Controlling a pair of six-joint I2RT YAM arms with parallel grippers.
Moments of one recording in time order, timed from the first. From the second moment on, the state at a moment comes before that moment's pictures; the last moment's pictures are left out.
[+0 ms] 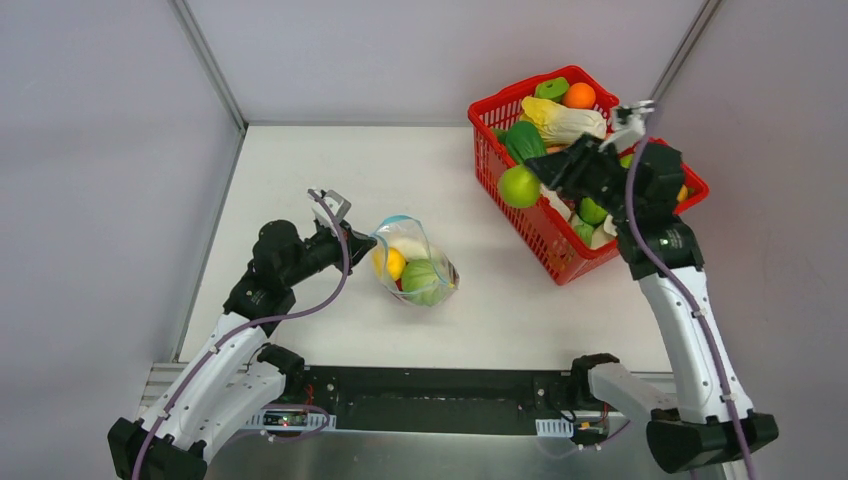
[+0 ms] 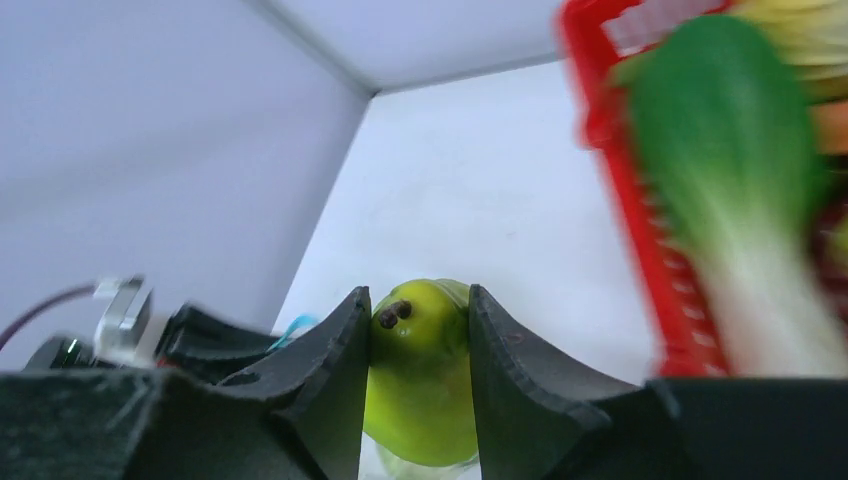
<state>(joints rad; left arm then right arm) -0.40 0.71 0.61 -0.10 0.39 -0.14 0.14 0.99 1.24 -0.41 -0.38 0.61</state>
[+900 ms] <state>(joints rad) -0.40 0.70 0.66 -0.14 0.39 -0.24 1.00 1.36 1.24 -0.21 0.04 0.08</state>
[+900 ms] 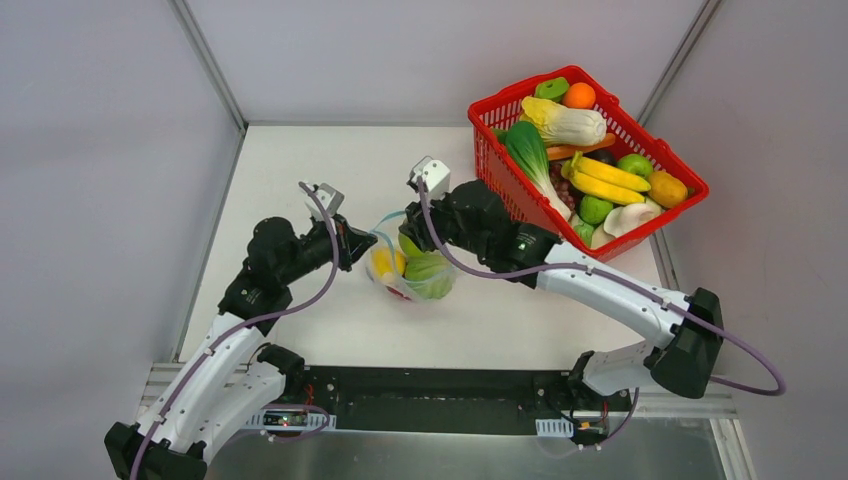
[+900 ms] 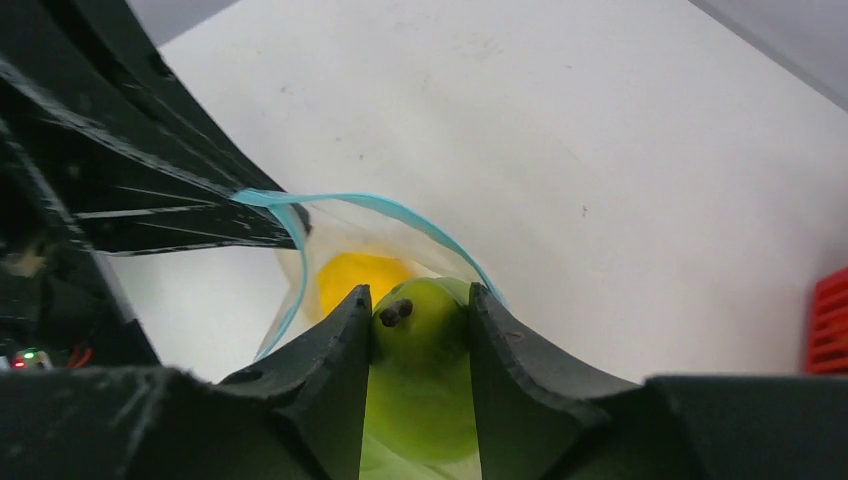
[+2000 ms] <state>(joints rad) -0.40 0.70 0.67 -0.14 0.31 -0.38 0.89 1.19 1.16 -0.07 -0.11 0.13</state>
